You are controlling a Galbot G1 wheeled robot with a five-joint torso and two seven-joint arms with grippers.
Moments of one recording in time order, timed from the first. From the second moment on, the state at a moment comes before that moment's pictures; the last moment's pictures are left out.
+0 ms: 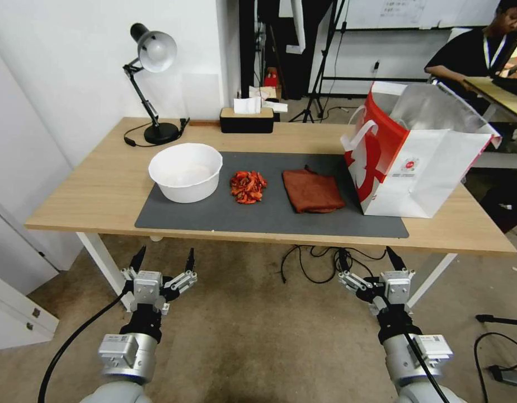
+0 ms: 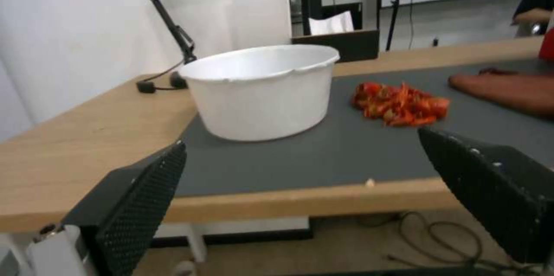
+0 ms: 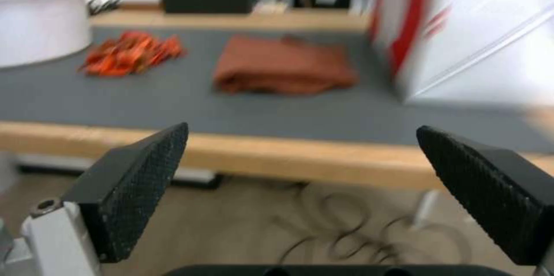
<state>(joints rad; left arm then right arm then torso) 1.71 -1.44 -0.52 -2.28 -0.09 0.05 -0.03 -1.68 1.55 0.54 2.22 0.04 -0.15 -0.09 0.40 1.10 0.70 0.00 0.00</state>
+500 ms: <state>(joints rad) 1.42 -1.24 -0.42 -2.19 -0.42 0.23 -0.15 -1.66 1.56 0.58 2.24 0.07 -0.11 -0.06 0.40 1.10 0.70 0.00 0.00</state>
